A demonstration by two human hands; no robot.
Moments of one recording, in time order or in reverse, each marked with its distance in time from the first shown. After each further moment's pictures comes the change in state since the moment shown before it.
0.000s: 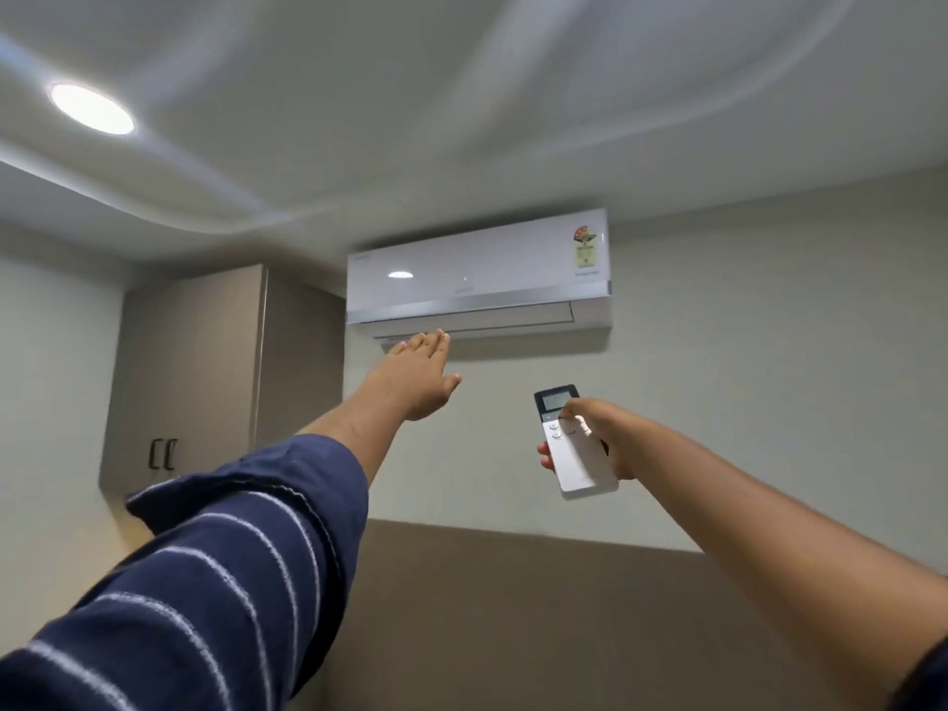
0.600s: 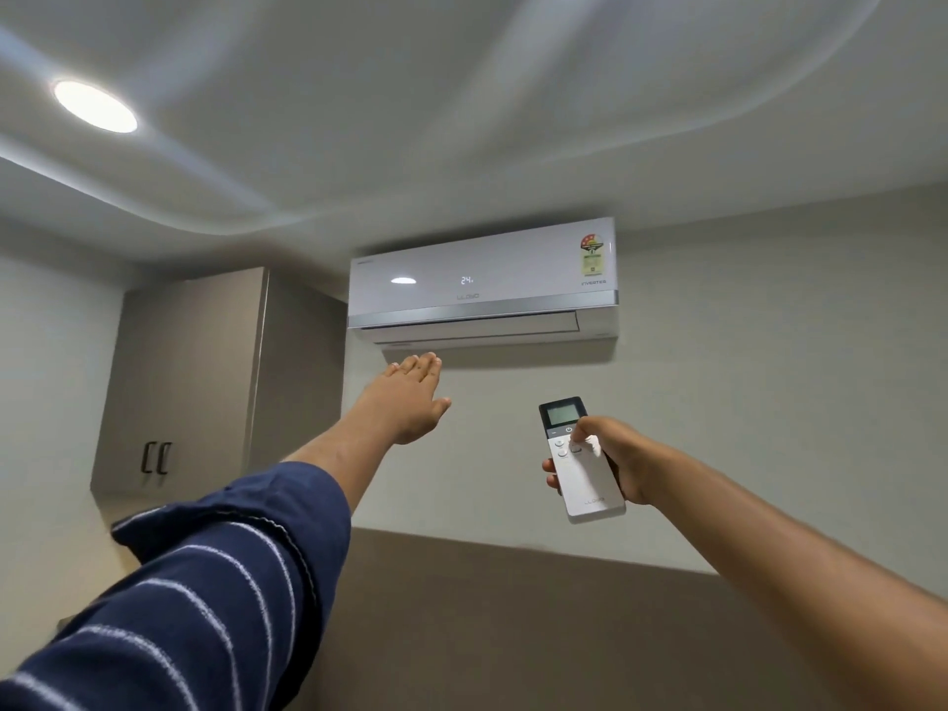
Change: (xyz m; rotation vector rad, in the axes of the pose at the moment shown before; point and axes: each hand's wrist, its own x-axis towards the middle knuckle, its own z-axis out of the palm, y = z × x) left_hand 0.014 -0.016 0.029 0.034 -0.049 -0.005; right_hand 0.020 0.005 -0.006 -0.006 -0.049 -0.048
